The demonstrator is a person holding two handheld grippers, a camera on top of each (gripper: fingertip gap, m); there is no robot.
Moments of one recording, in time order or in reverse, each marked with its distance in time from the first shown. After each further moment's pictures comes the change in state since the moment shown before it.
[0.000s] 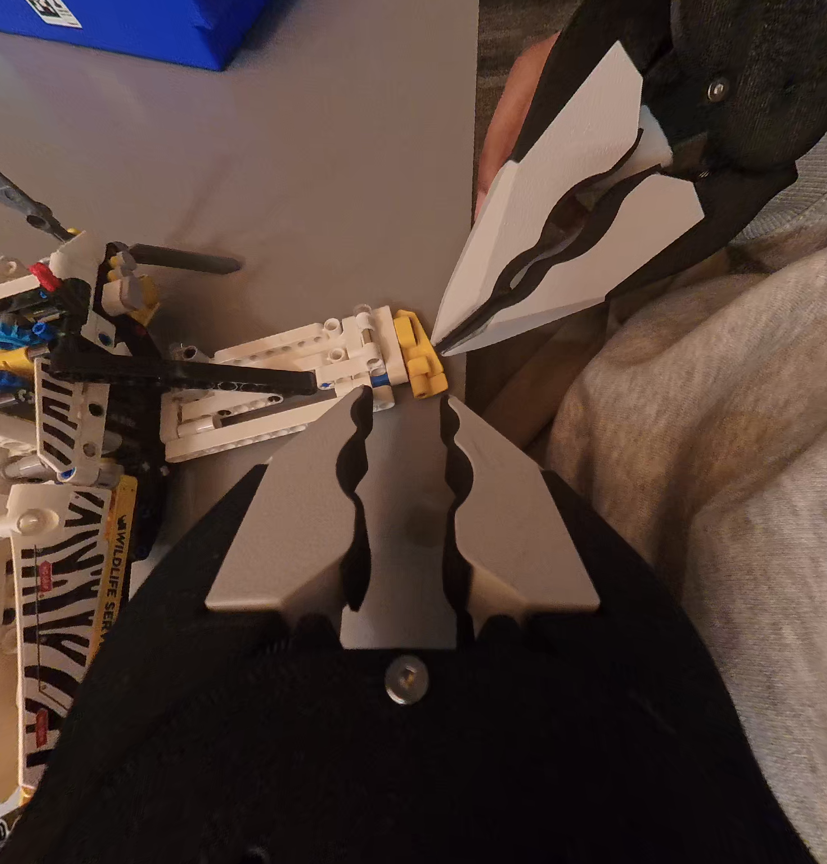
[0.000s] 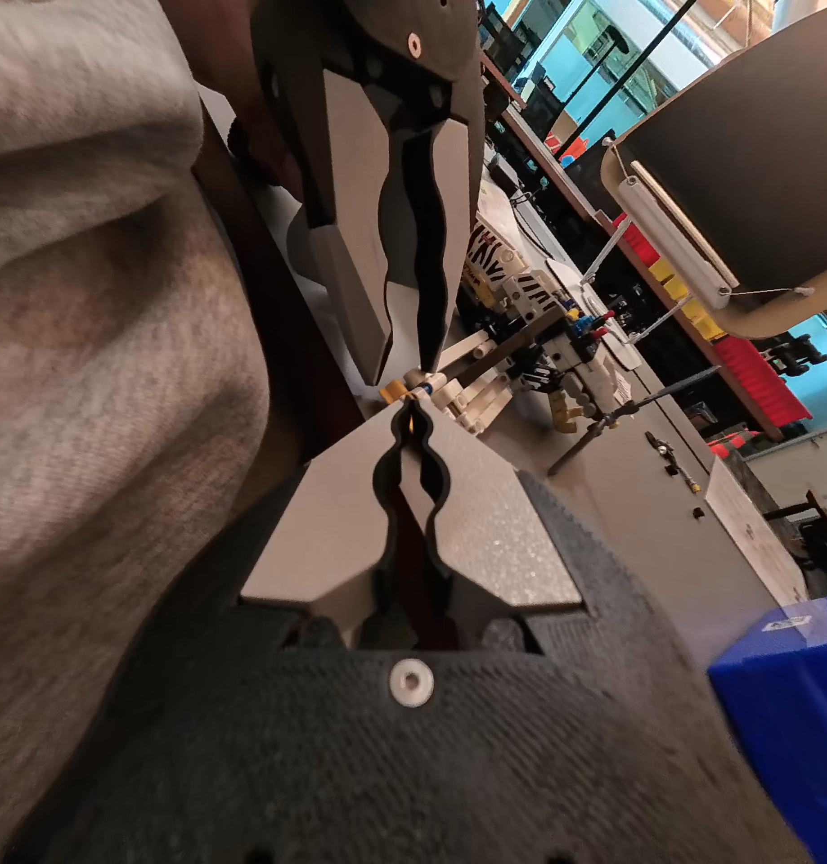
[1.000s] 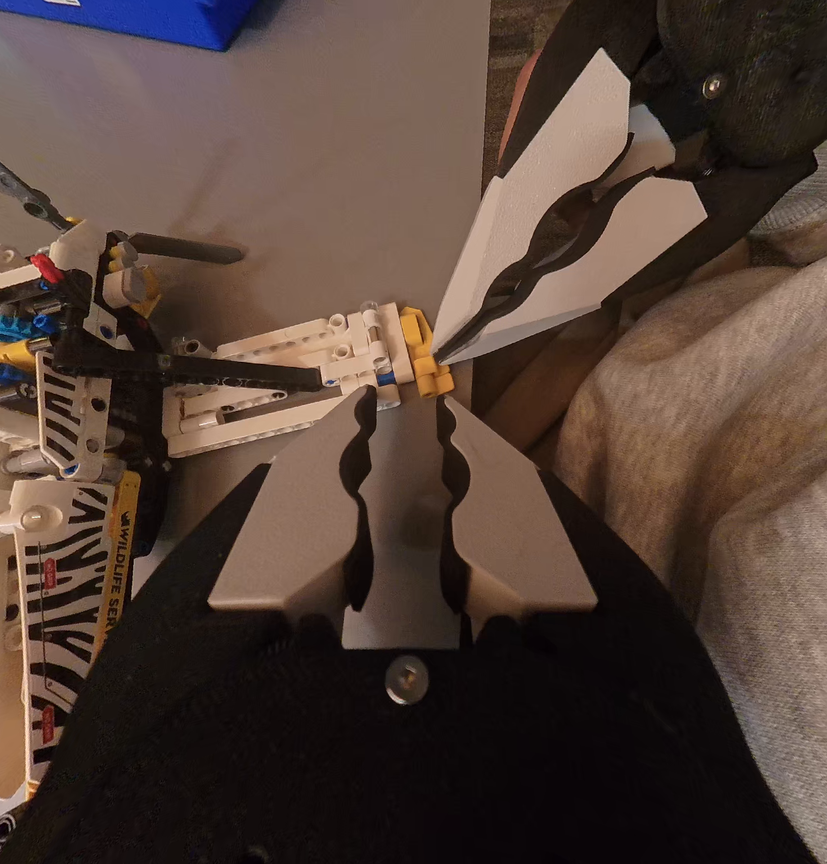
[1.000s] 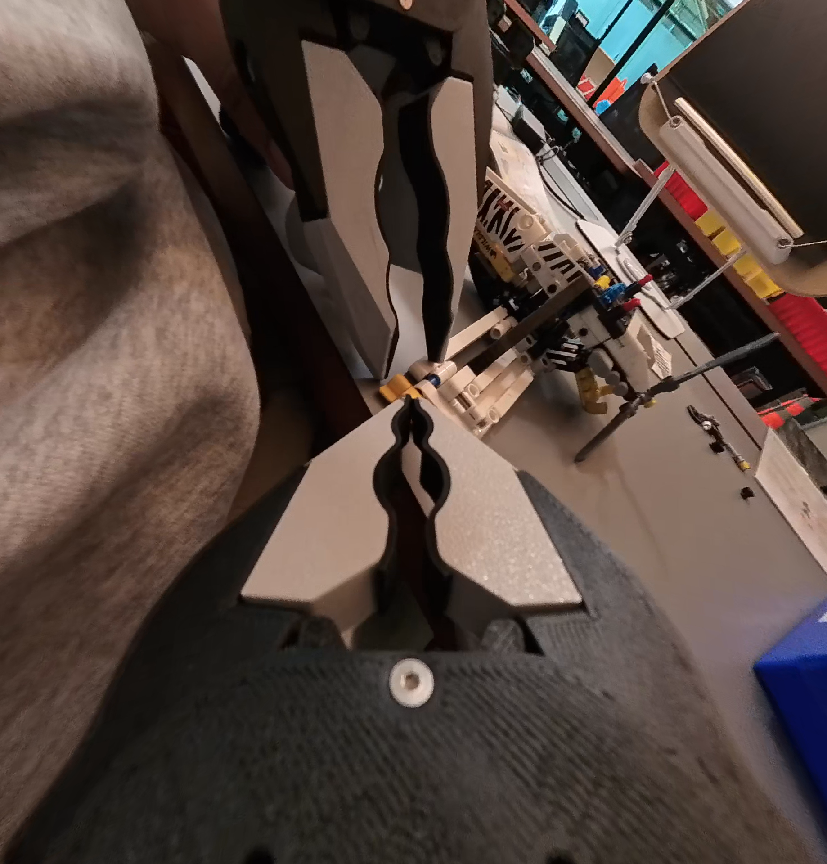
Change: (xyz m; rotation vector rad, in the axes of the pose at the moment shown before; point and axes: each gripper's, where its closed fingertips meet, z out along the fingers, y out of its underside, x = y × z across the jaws) left arm -0.002 0.003 0.002 -0.026 -0.017 -0.002; right arm -0.003 0.009 0.007 -0.062 -0.051 0.069
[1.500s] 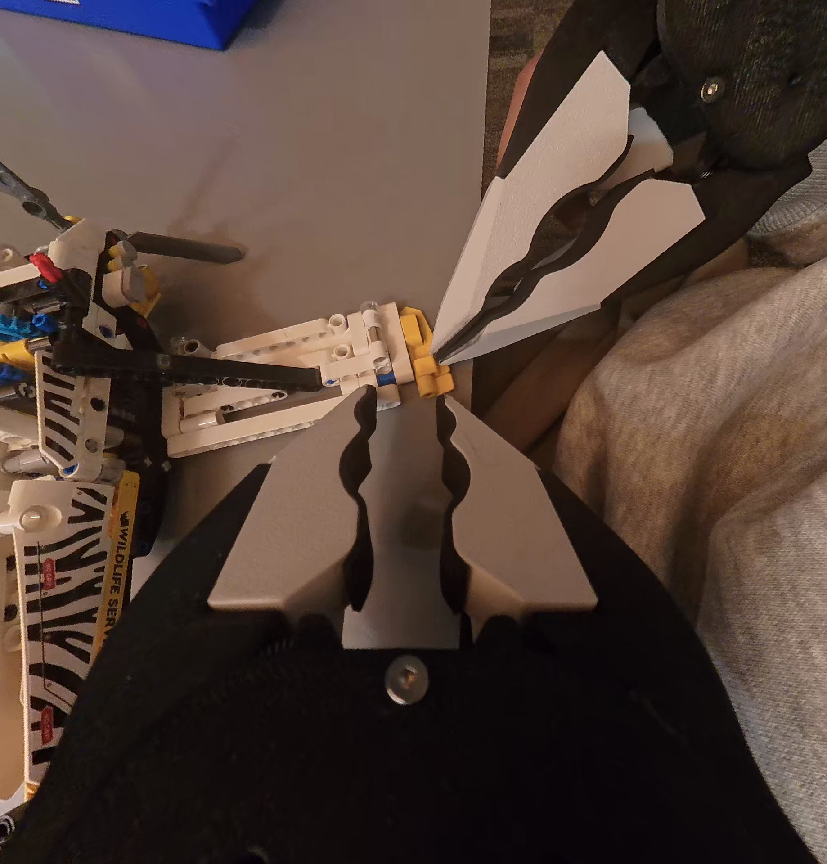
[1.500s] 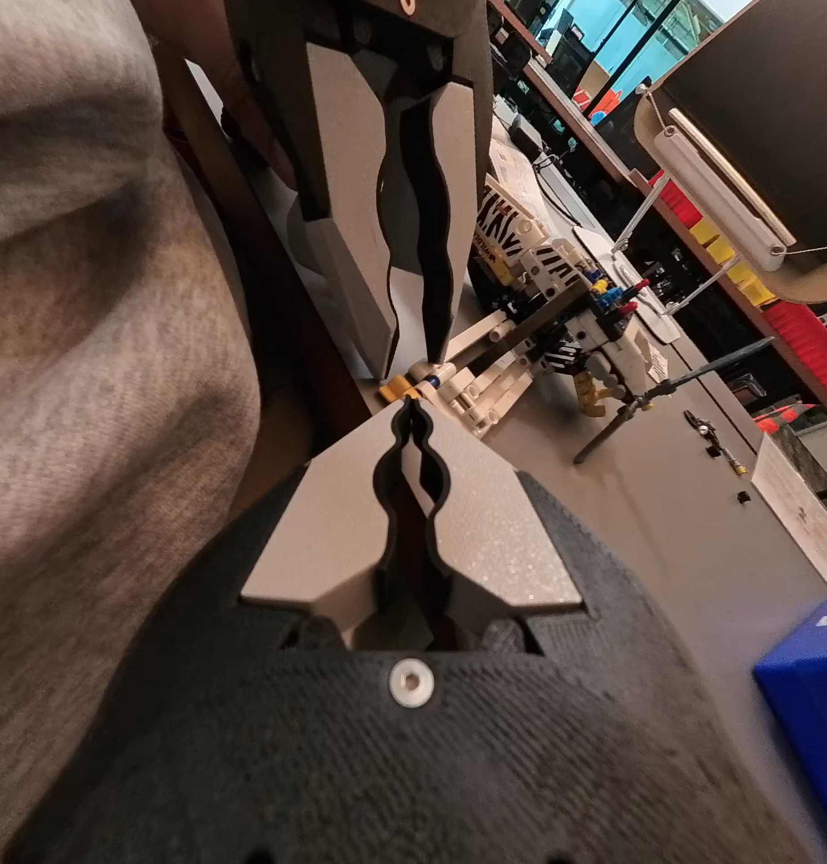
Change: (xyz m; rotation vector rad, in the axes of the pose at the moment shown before) left arm 0.000 0.000 0.000 0.000 0.002 -0.003; right arm 0.001 0.000 0.000 0.015 0.004 -0.006
